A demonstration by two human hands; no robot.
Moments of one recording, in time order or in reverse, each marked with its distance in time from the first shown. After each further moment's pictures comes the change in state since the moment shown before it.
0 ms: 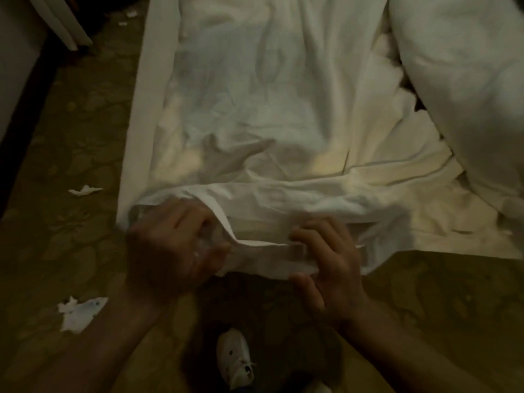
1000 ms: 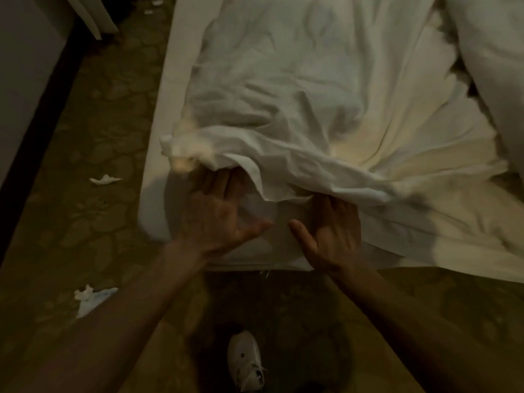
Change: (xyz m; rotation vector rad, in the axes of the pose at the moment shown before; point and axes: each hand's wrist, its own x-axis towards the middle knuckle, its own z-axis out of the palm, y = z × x) left_hand 0.023 -0.046 0.066 0.181 -0.195 -0.027; right_hand 0.034 0.054 0.076 -0.348 -0.208 0.231
